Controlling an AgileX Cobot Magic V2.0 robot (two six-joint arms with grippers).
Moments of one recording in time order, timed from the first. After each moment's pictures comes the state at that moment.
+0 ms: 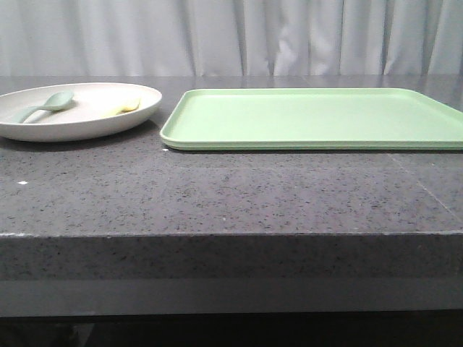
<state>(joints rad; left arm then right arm) -0.05 0.40 -0.60 -0.10 0.51 0.03 0.00 0.43 -0.55 -0.04 0.48 0.07</state>
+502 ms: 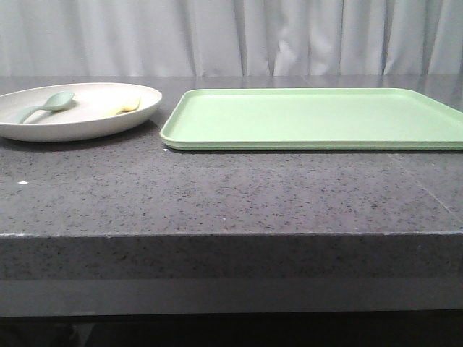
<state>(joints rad) -0.05 0.40 -0.60 -0.05 0.48 0.03 0.00 0.43 -0.55 -0.04 0.48 0.07</state>
